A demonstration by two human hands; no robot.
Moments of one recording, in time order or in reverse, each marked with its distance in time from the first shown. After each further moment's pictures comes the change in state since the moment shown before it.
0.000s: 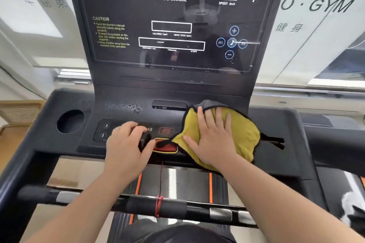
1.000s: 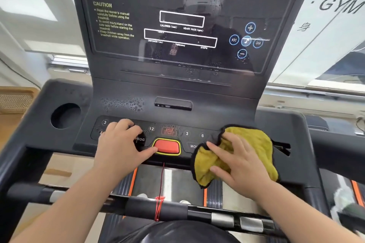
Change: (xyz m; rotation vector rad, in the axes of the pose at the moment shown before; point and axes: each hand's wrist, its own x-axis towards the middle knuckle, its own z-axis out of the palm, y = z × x) left_hand 0.016 -0.025 0.004 0.085 -0.058 0.008; right_hand -0.057 0.066 0.020 0.085 0.128 -0.341
